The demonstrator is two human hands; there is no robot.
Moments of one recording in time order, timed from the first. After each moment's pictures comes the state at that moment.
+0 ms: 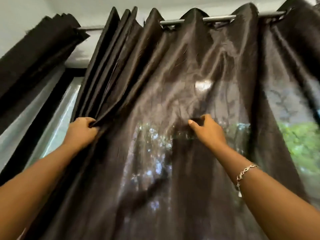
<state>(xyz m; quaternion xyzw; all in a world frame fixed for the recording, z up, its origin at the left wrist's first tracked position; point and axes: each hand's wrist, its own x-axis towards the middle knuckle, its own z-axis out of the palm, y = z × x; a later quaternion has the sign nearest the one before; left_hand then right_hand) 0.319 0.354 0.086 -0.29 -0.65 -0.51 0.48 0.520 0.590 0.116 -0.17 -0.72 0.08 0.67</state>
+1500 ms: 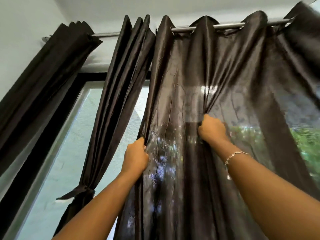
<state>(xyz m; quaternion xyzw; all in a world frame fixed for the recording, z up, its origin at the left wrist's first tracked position) 0.350 0.427 0.052 -0.34 -0.65 -0.52 0.44 0.495 0.563 0.143 -0.28 -0.74 -0.07 0.61</state>
